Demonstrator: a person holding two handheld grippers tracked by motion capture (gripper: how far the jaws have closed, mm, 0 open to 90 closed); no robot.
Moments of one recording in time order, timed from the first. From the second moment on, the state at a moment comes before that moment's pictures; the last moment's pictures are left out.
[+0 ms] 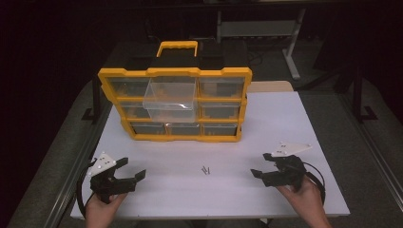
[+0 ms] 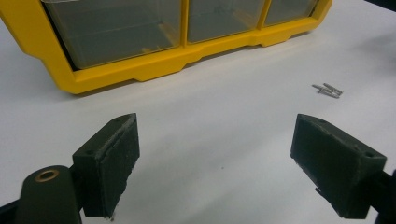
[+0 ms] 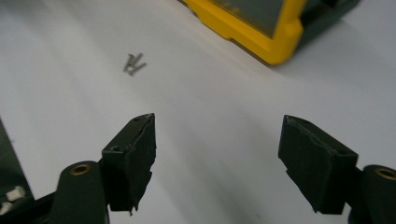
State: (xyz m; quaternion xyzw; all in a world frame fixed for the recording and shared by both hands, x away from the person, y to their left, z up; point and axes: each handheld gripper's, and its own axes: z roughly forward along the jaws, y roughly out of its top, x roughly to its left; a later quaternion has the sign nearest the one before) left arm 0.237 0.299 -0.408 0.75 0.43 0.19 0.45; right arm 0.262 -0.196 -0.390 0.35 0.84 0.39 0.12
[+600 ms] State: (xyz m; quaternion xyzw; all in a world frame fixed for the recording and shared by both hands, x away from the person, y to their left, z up) left arm 0.238 0.299 -0.407 0.76 0.43 0.20 0.45; right arm 0.300 -0.104 -0.391 0.29 0.89 0.35 0.05
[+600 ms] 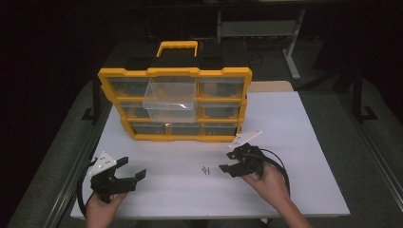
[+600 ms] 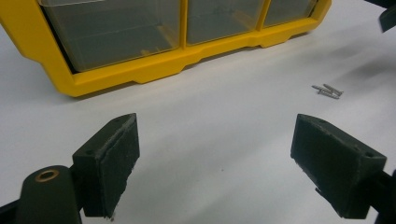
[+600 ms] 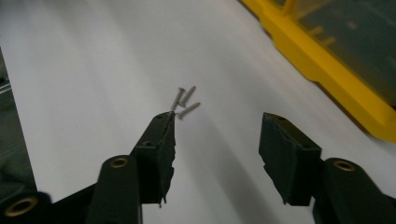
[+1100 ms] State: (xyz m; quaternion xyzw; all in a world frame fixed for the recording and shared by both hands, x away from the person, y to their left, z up) left arm 0.239 0.299 -0.407 0.76 0.43 0.20 0.45; right arm 0.322 -0.048 -0.411 0.27 0.91 0.30 0.03
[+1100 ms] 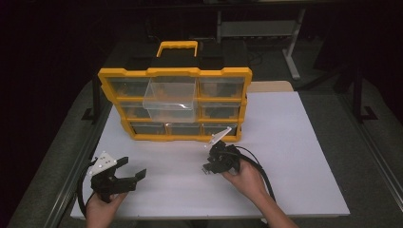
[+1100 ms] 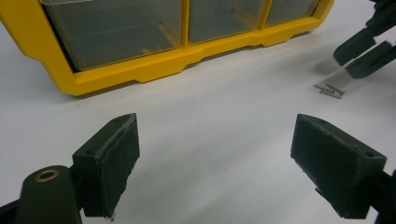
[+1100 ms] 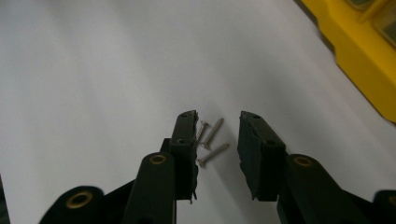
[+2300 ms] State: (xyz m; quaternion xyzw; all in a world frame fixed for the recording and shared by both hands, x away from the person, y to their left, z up) left arm 0.239 0.301 -0.408 0.76 0.43 0.20 0.45; right arm 0.330 -0.033 -0.428 0.29 0.92 0.26 0.02
